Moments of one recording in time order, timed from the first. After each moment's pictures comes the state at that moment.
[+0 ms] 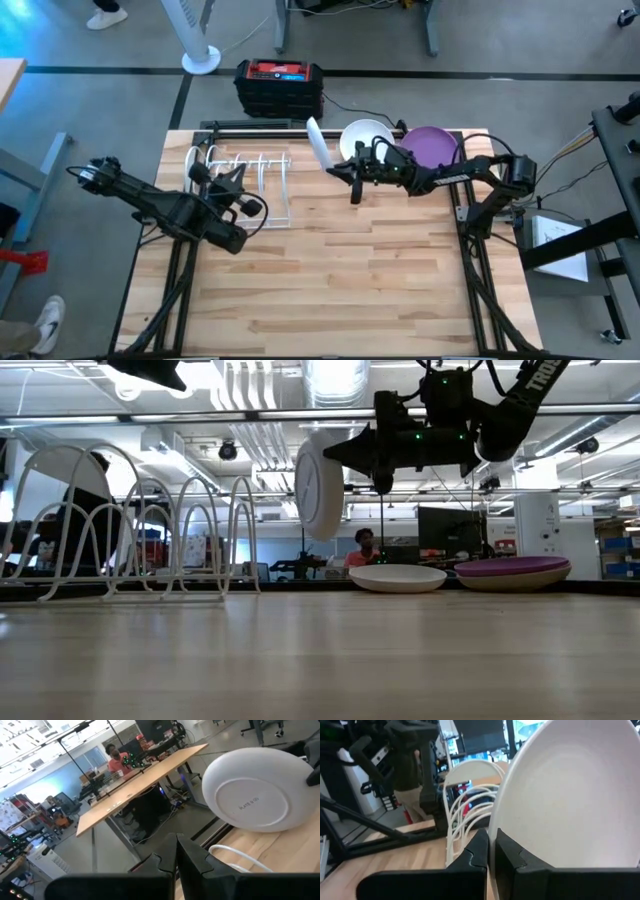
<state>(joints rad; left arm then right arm) -0.41 1.18 1.08 -1.23 -1.45 -0.88 -0.32 1.64 0.71 0.93 -0.25 0.18</state>
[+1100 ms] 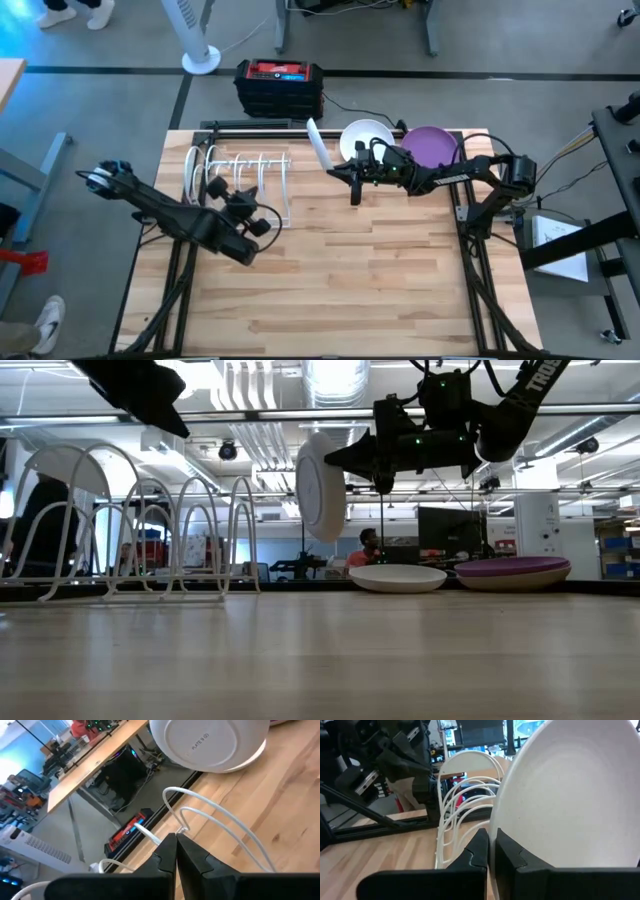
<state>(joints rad) -0.44 1.32 1.02 -1.19 -1.20 -0.96 -0.33 1.64 0.71 0.89 -0.25 0.09</state>
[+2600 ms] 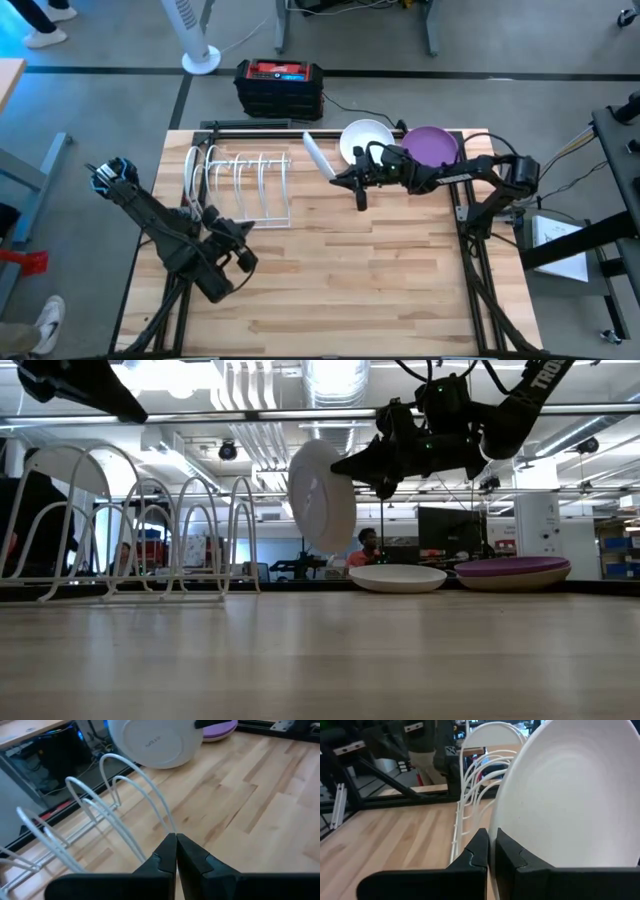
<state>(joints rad) -0.77 1.34 1.02 -1.28 -1.09 -1.48 -0.35 1.60 0.70 0.76 -0.39 0.03</state>
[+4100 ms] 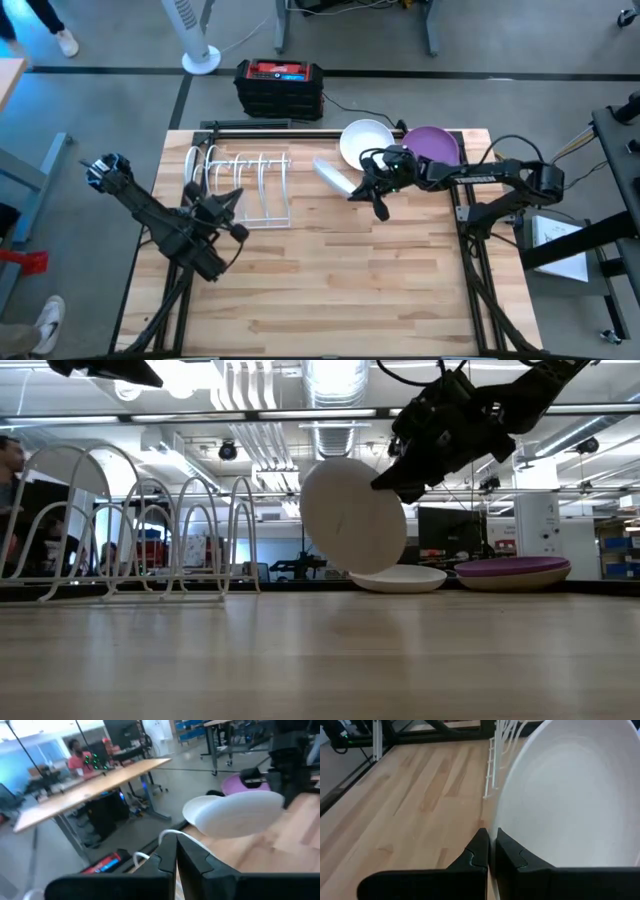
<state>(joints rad) -0.67 1.24 1.02 -1.57 -1.42 -1.54 -0.35 1.41 0.69 0.21 -0.53 -0.15</state>
